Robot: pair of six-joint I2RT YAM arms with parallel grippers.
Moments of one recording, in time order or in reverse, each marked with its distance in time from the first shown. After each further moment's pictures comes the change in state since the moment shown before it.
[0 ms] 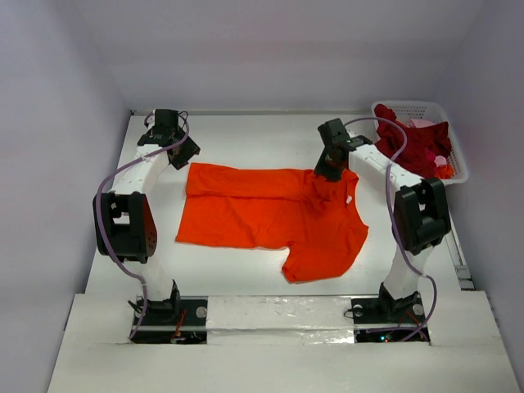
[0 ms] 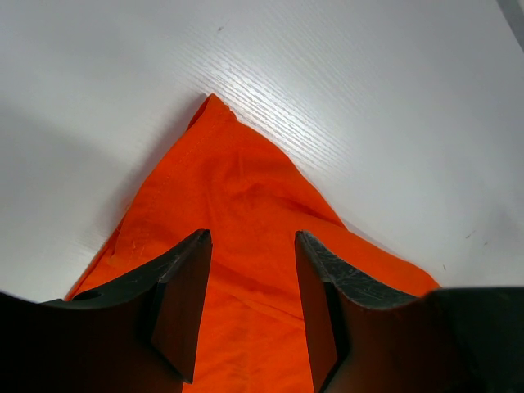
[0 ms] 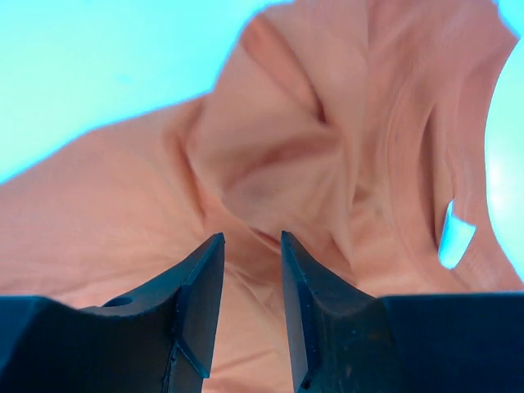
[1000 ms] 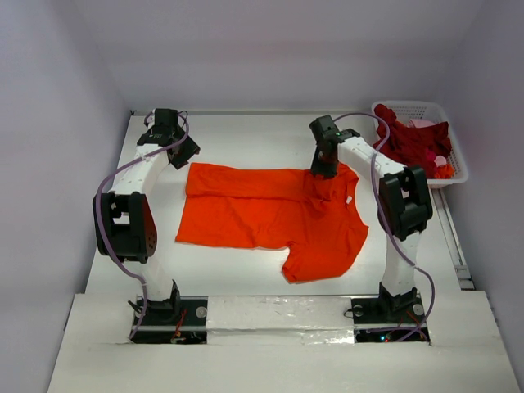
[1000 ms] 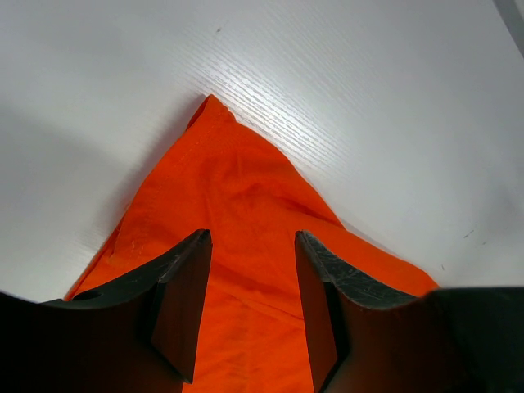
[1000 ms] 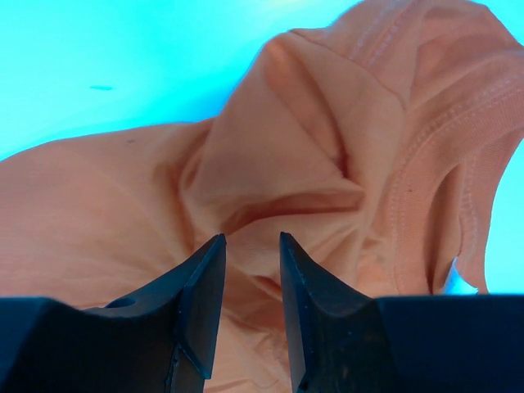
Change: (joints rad) left arm 0.000 0.000 0.007 -0.006 0.000 0.000; right arm 0.004 0.183 0.179 -0.066 0.012 -0.154
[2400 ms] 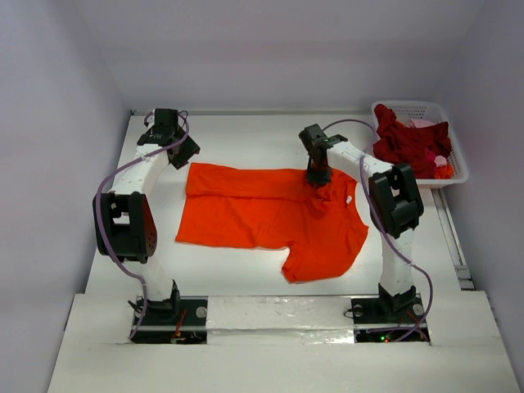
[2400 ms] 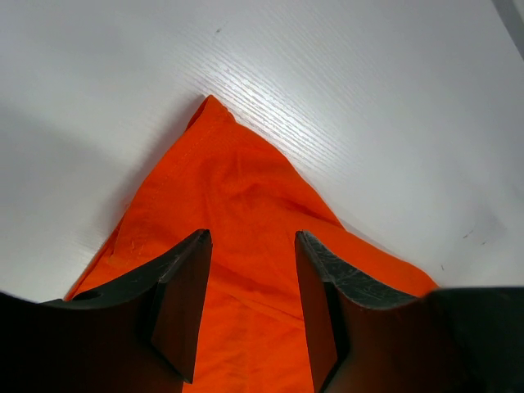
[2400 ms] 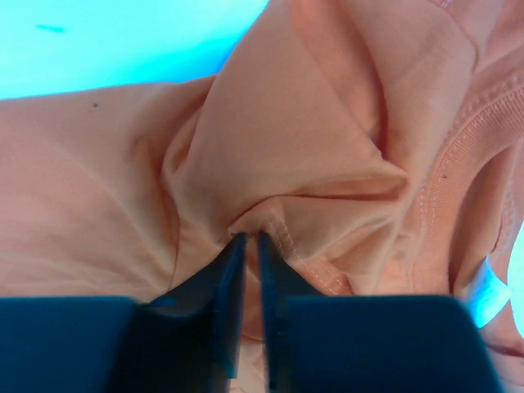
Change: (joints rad) left arm 0.000 0.000 0.000 0.002 0.000 0.000; right arm 0.056 0.059 -0.003 -0.023 0.033 -0.019
